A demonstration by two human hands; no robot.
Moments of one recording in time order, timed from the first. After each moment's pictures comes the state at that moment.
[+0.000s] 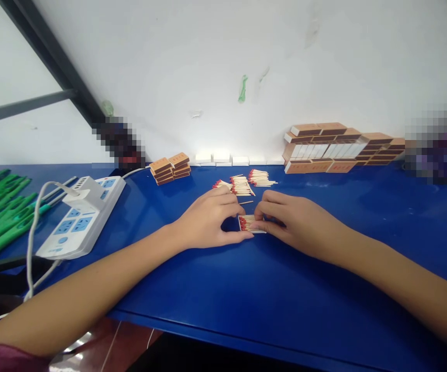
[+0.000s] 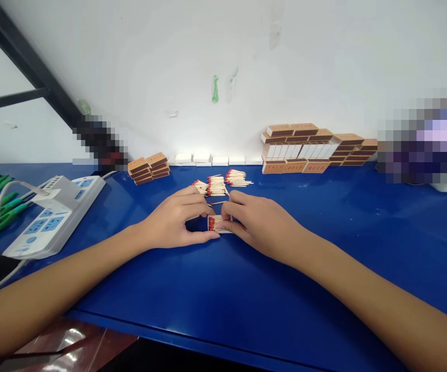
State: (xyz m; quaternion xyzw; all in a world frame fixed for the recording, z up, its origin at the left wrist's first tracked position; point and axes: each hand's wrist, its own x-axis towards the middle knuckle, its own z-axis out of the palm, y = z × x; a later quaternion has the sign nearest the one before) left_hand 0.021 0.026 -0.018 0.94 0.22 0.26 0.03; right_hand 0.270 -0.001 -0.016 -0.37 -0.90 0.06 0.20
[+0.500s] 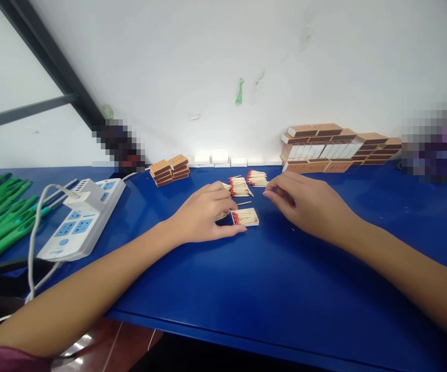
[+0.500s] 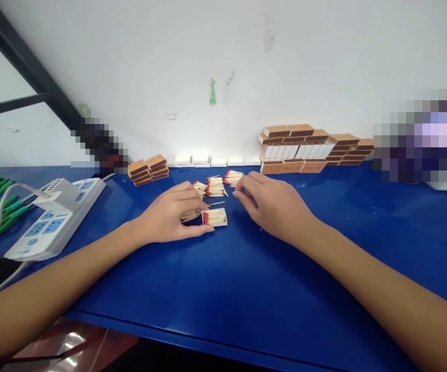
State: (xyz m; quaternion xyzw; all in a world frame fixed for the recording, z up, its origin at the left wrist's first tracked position) left_hand 0.014 0.035 -0.009 0.94 0.22 0.25 0.00; right_hand 0.285 0.016 -0.011 -0.46 -0.85 -0.05 0.26
